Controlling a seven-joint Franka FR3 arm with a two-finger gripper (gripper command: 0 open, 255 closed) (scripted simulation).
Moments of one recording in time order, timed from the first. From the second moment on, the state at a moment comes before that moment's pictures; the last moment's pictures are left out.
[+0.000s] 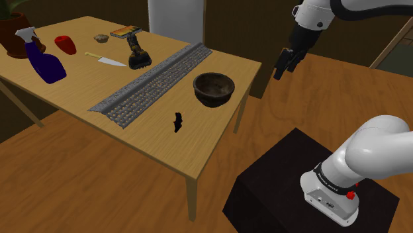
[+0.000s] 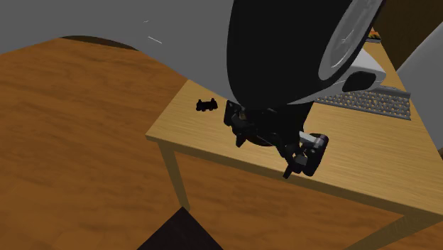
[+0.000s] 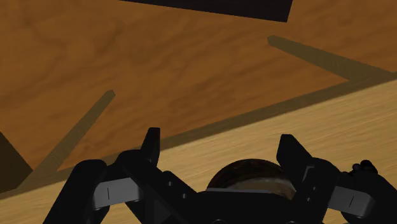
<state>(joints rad) 0.01 -0.77 0.07 -2.41 0.08 1.71 0.01</state>
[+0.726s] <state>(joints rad) 0.00 -0.62 0.35 -2.38 0.15 1.83 0.40</state>
